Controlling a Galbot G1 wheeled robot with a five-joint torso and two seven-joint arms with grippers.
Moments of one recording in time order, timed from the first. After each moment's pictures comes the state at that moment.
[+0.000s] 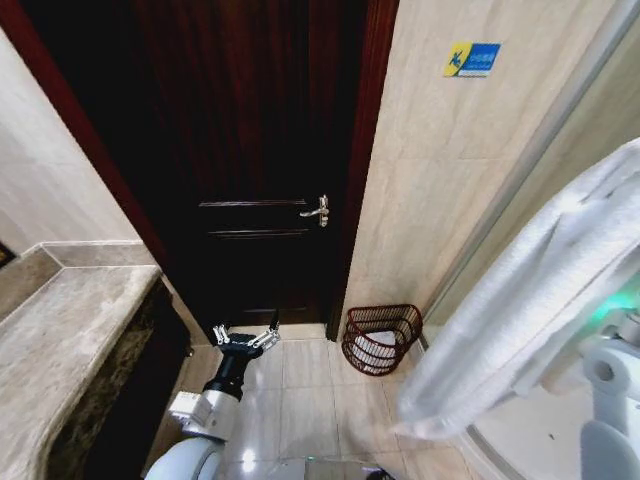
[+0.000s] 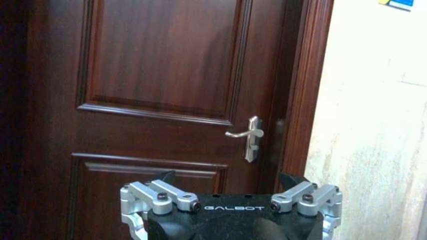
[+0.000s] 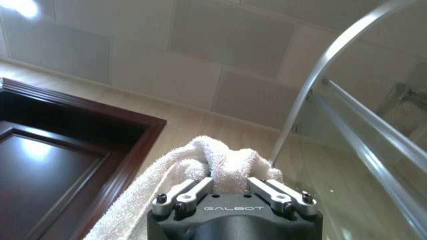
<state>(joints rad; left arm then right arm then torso) 1.88 -1.58 -0.50 -2.46 -0.10 0.05 0.11 -1.22 1.13 1.13 2.26 0.60 0.48 -0.08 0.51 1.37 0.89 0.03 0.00</state>
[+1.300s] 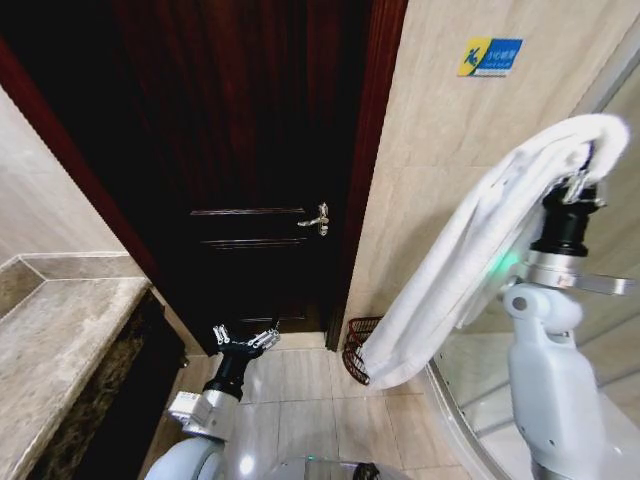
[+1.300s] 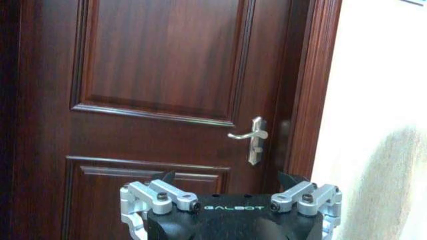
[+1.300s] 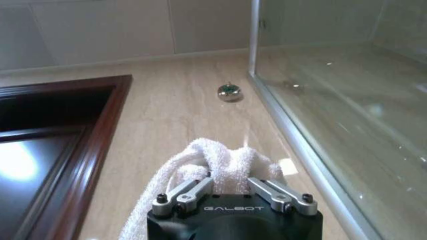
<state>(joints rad) 1.88 -1.58 -0.50 -2.46 -0.10 0.05 0.11 -0.87 1.13 0.79 1.86 0.77 0.46 -0.15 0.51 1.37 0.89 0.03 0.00</state>
